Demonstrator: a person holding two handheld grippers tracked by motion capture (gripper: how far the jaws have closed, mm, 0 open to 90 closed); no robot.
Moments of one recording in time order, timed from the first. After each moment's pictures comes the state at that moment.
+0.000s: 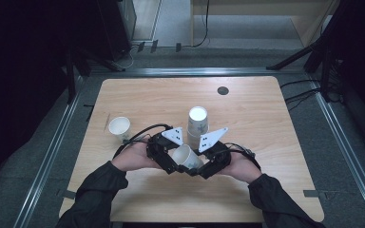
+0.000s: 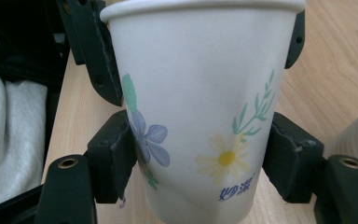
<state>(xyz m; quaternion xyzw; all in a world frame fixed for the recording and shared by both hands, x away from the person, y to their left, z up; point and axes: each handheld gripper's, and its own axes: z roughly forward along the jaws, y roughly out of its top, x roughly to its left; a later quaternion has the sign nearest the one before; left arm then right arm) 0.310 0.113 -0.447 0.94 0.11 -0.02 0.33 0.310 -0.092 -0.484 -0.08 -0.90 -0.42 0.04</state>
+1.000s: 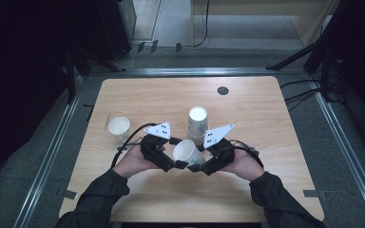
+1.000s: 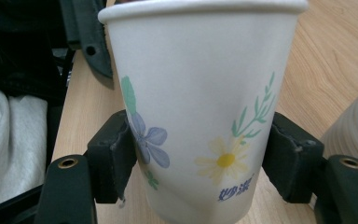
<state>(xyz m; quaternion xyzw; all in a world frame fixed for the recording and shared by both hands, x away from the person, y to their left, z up) 0.308 0.134 -0.456 0.87 0.16 -0.04 0.46 0.313 -0.099 -0.473 -0.08 -0.89 -0.45 0.04</state>
